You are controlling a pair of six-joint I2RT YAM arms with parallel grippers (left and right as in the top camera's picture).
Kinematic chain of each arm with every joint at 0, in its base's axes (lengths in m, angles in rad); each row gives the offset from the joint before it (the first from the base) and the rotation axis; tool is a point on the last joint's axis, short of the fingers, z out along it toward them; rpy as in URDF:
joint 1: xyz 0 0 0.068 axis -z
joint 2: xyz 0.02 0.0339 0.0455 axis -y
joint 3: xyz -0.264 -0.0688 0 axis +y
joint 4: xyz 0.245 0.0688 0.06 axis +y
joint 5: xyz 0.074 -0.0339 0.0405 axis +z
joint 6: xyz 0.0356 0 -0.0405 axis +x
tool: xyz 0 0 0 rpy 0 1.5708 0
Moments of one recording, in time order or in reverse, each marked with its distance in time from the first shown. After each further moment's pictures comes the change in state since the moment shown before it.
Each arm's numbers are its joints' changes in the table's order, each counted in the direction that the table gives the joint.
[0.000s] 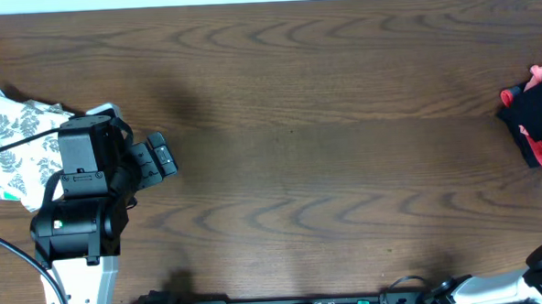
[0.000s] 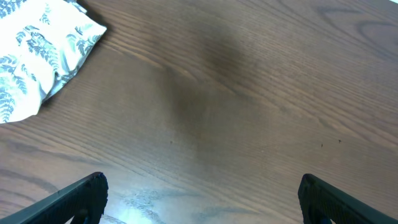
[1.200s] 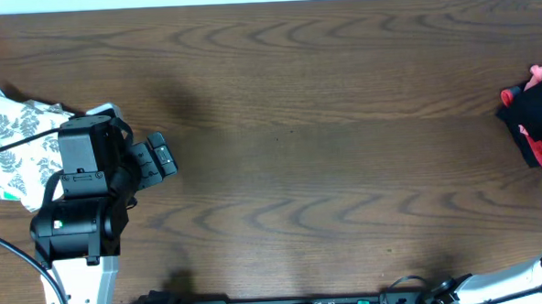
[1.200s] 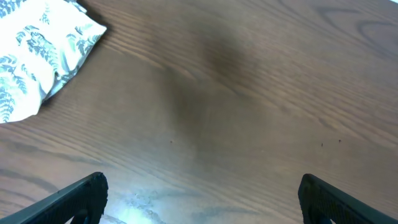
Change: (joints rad) left arm 0.000 0.000 0.000 0.001 0.000 0.000; right arm 0.000 -0.146 0.008 -0.101 0.031 0.064
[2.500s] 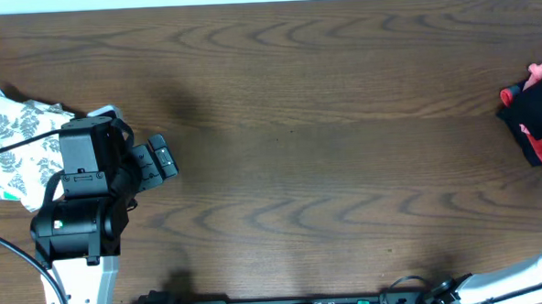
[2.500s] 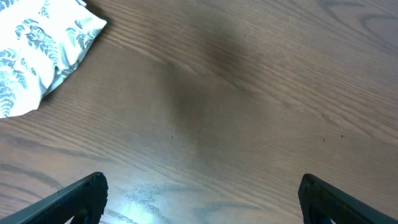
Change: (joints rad) left arm 0.002 0.000 0.000 0.018 0.000 0.000; right arm 0.002 -0.015 0.002 -0.150 0.017 0.025
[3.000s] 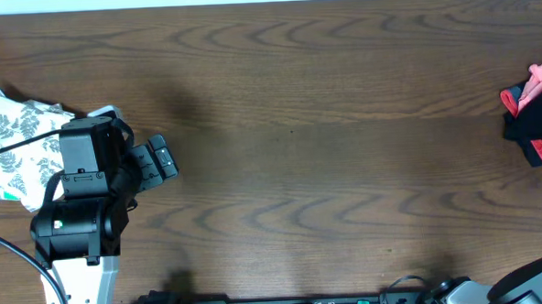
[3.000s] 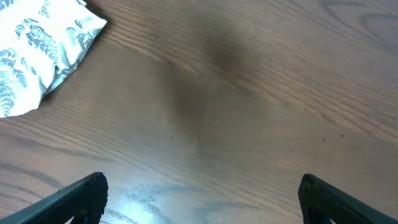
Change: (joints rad) left arm 0.000 0.000 0.000 0.002 0.000 0.000; right arm -0.045 0.415 0.002 0.148 0.014 -0.001
